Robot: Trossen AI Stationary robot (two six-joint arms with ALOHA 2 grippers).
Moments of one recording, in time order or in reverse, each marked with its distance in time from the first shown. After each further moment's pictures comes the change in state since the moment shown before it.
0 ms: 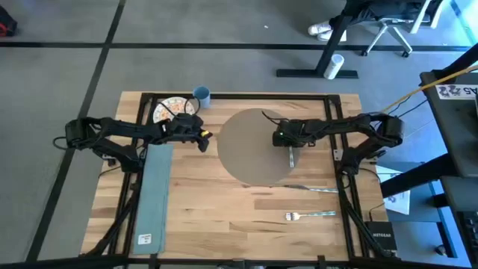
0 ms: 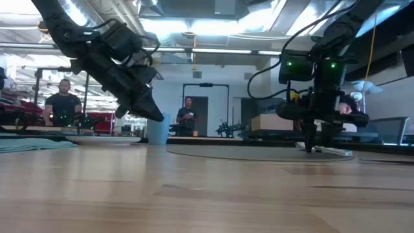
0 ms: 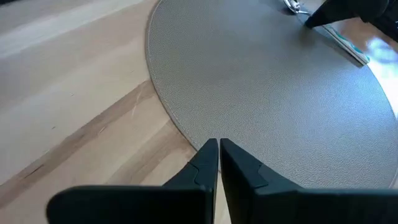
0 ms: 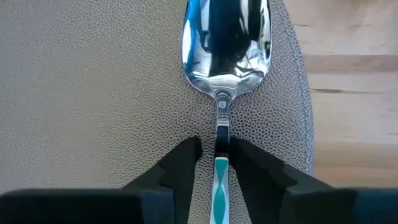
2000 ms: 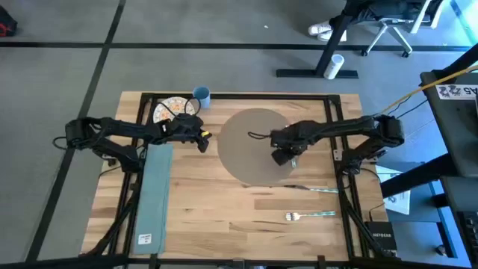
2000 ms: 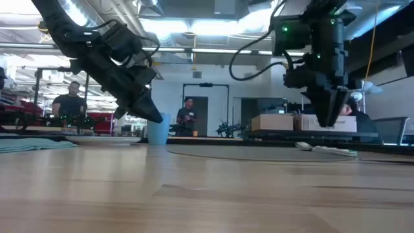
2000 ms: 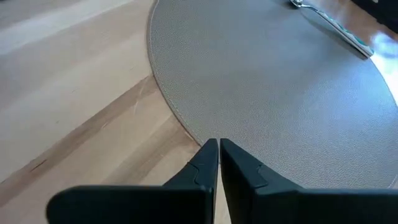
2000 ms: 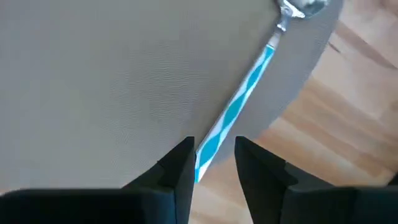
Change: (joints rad) left arm 0.000 0.000 0.000 -0.014 0.000 0.006; right arm 0.217 -0.003 0.259 -0.488 -0.077 -0.298
